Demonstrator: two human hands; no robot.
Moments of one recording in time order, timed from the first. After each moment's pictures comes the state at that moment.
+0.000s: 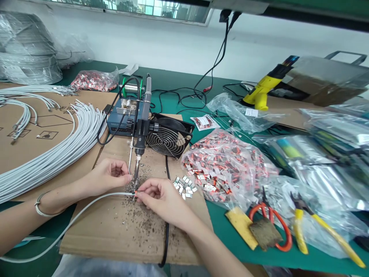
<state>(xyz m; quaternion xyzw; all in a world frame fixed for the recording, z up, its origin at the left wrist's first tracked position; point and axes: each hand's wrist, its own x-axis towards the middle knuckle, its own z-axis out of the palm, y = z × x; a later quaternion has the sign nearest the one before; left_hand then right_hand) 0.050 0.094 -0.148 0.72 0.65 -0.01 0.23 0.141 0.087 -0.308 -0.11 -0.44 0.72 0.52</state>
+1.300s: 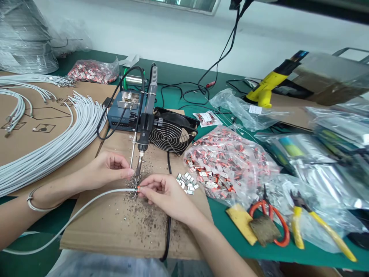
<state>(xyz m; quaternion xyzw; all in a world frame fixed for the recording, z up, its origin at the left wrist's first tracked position) 0.046 0.100 -0.139 0.75 0.61 -0.04 0.26 0.139 0.090 -0.313 -0.08 -0.44 0.72 0.53</state>
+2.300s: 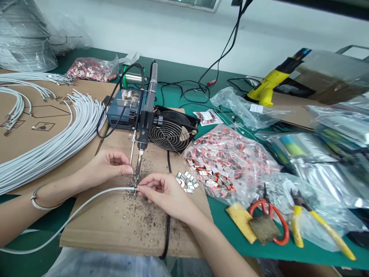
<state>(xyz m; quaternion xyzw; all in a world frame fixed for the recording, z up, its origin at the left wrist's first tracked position) 0.043 0.102 -0.144 0.74 0.63 0.04 0.25 0.139 0.090 -0.314 -0.07 -0.44 0.72 0.53</state>
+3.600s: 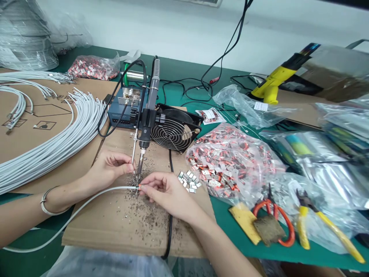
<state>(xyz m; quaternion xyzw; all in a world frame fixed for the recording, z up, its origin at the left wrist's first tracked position) 0.045 0.097 -0.159 0.75 0.61 0.10 0.23 0.141 0.090 -0.309 -0.08 -0.43 0.73 0.53</state>
